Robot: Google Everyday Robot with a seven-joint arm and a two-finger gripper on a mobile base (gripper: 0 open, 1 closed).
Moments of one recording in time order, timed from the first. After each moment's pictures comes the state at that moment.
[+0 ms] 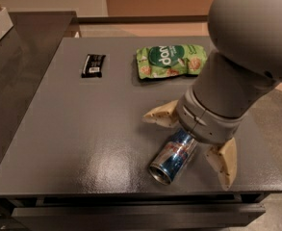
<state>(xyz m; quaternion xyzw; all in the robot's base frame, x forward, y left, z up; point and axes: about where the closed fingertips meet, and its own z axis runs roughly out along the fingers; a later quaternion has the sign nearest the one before) 0.357 -0.087 0.874 -0.92 0.37 0.02 0.10</state>
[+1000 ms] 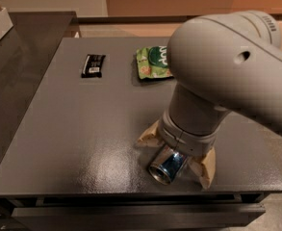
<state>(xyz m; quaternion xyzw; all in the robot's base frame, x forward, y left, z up) 0.357 -0.071 0.837 -0.95 0.29 0.00 0.06</state>
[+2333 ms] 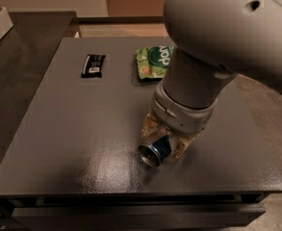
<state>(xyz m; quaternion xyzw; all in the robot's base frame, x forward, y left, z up) 0.372 -0.053 0.873 -0.93 0.35 0.01 0.09</state>
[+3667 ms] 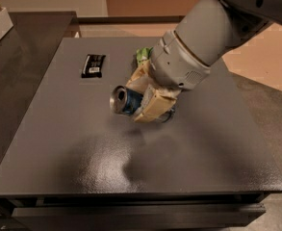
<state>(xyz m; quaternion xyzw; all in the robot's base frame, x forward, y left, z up) 0.419 0.001 0.933 -0.77 0.55 0.20 0.25</state>
